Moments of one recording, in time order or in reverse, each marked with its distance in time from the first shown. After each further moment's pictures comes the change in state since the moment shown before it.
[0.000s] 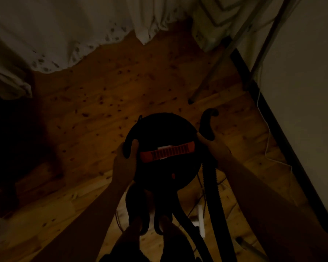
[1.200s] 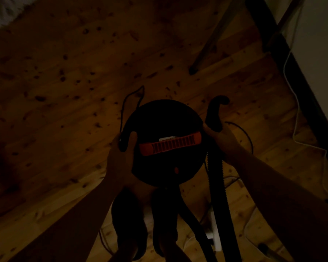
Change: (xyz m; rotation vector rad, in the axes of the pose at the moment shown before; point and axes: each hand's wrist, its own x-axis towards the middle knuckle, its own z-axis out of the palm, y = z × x) left_hand 0.169 -0.140 0.089 0.100 -0.076 -0.041; right_hand 0.162 0.172 -0.055 0.041 0.124 0.004
